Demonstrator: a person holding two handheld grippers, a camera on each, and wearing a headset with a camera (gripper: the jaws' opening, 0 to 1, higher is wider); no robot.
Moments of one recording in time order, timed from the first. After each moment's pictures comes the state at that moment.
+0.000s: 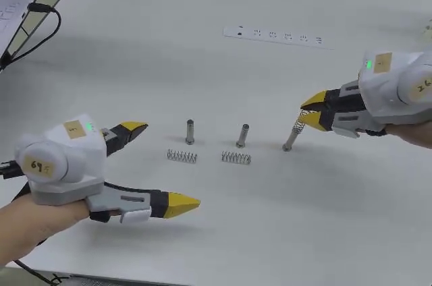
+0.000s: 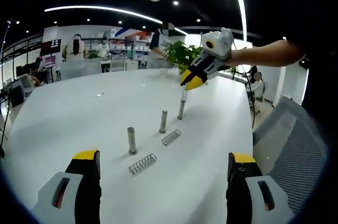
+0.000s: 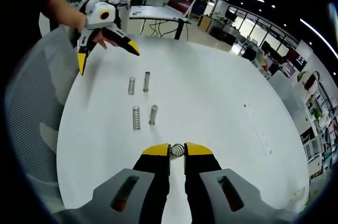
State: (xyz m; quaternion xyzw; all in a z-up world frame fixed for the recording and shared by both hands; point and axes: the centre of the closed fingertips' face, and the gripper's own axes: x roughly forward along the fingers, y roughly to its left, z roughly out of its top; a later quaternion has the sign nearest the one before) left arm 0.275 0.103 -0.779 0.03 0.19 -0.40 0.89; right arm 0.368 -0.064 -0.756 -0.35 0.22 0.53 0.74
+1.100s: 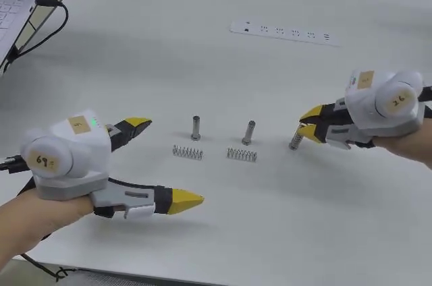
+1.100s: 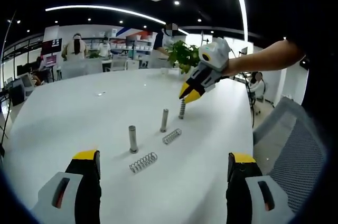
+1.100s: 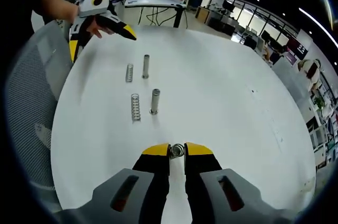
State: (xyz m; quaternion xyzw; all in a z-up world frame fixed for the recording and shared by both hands) left arm 0.275 0.107 -0.781 0.03 0.19 -0.40 0.90; right arm 0.367 -0.063 -0.798 -0.34 0.26 0.52 0.74
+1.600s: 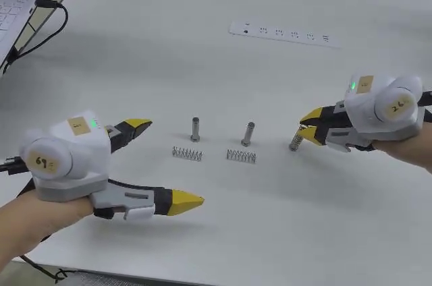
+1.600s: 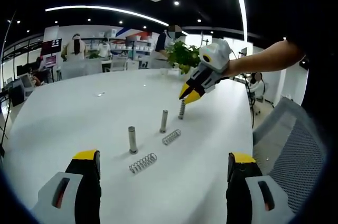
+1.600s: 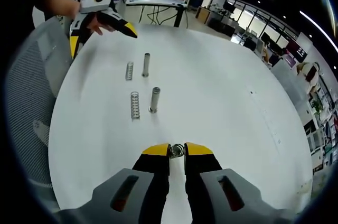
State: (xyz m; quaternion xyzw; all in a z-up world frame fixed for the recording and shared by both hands) left arm 0.275 0.107 -0.779 0.03 0.19 -0.40 0.90; right arm 0.365 -0.065 -0.797 -0.35 0.25 0.52 0.74
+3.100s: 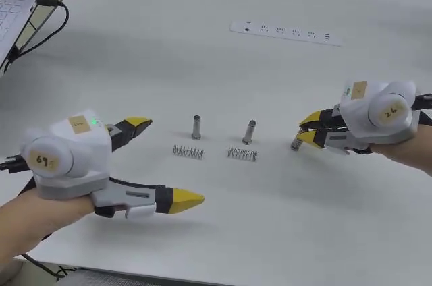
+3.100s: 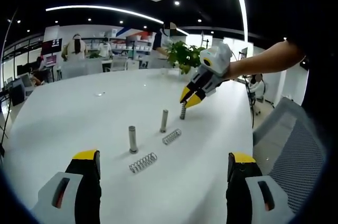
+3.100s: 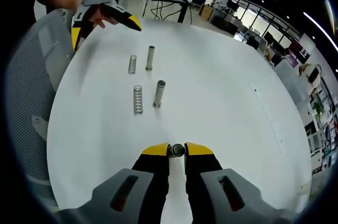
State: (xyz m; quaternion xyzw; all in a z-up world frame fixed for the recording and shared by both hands) left arm 0.274 0.106 -0.779 0.03 0.19 -0.40 0.90; right arm 0.363 -0.066 -0.809 -0.37 0.26 0.52 0.73
